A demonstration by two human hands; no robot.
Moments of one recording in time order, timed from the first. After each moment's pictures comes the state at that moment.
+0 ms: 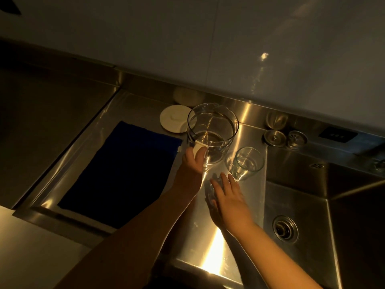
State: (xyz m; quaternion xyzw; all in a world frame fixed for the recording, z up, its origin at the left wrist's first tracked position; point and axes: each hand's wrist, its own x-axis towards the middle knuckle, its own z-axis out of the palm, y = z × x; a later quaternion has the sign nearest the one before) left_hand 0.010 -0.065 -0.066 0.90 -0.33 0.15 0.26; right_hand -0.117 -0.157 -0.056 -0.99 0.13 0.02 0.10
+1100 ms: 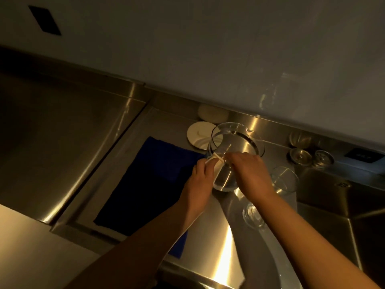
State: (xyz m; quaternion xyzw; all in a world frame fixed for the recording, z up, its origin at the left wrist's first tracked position) left_hand 0.041 0.017 -0.028 0.91 -0.31 0.05 0.27; right_hand -0.005 -0.126 0.036 -0.98 0.02 -0.16 0.06
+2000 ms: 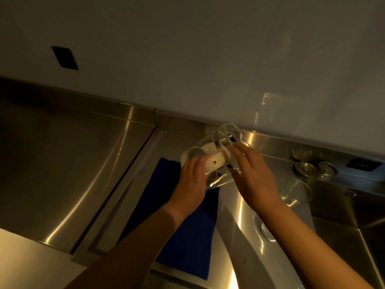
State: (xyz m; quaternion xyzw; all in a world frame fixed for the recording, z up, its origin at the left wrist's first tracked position) left_hand 0.085 0.099 0.043 0.81 -0.37 0.07 0.45; right_hand 0.011 -0.057 0.078 -0.95 0.00 -0.31 0.06
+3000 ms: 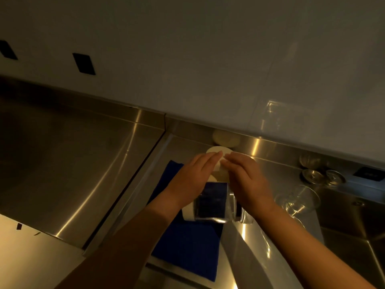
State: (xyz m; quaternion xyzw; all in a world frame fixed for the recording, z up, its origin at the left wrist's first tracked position) left_hand 0.109 0.131 0.067 0.80 -0.51 0.17 0.27; right_hand 0.018 -0.026 0.072 -0.90 -0.08 -0.42 0.11
